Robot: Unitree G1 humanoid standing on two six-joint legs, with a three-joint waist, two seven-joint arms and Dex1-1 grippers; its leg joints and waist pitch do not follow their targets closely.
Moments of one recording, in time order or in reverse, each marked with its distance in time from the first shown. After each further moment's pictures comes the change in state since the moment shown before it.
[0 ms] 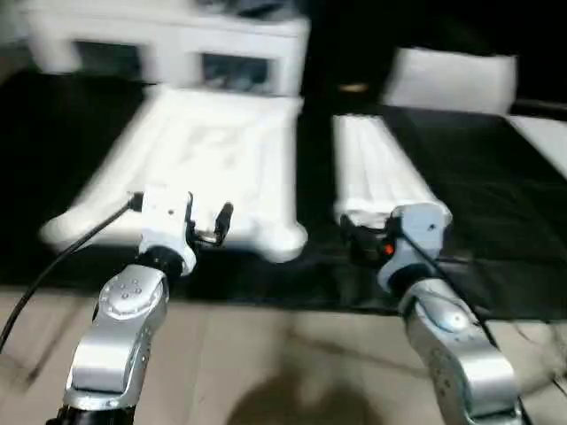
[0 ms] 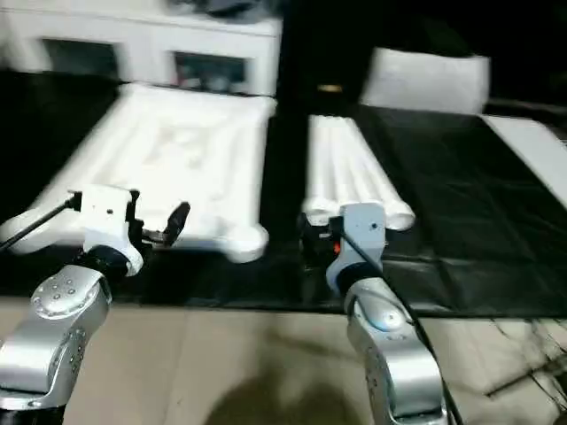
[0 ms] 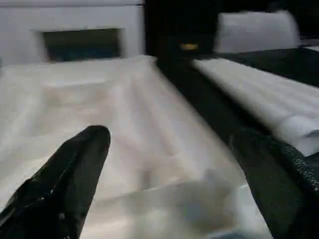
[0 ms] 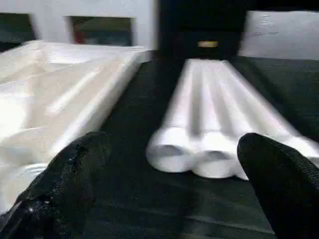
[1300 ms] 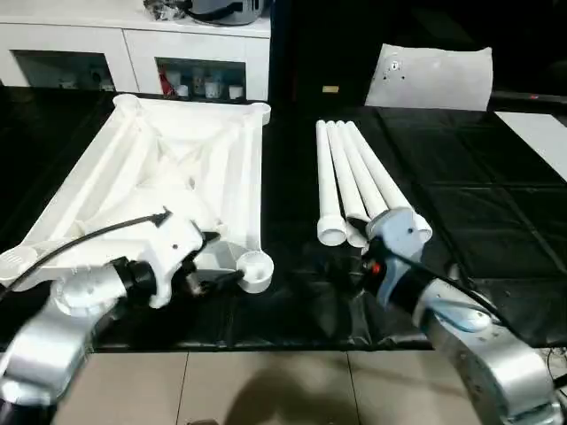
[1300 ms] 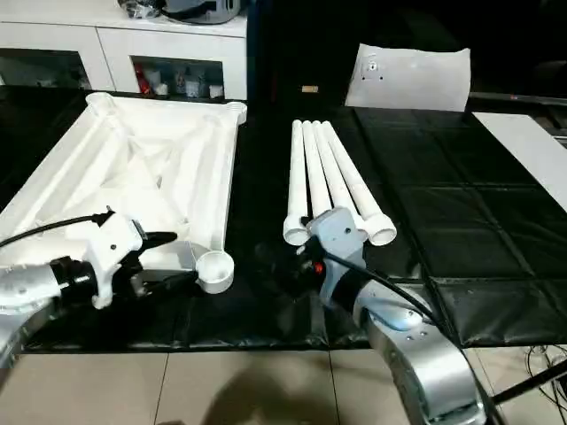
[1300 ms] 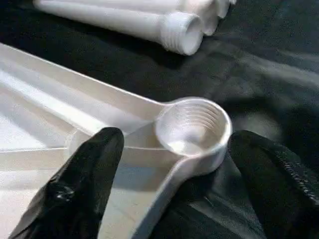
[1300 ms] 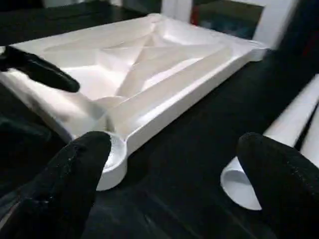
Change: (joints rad) left arm -0.032 0.489 -0.092 0.147 -0.102 -0.101 -0.702; right arm -0.037 -0.244 0.133 -0.069 0.140 0.056 0.428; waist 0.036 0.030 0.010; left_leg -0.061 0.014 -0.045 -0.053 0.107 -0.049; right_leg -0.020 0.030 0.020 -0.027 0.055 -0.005
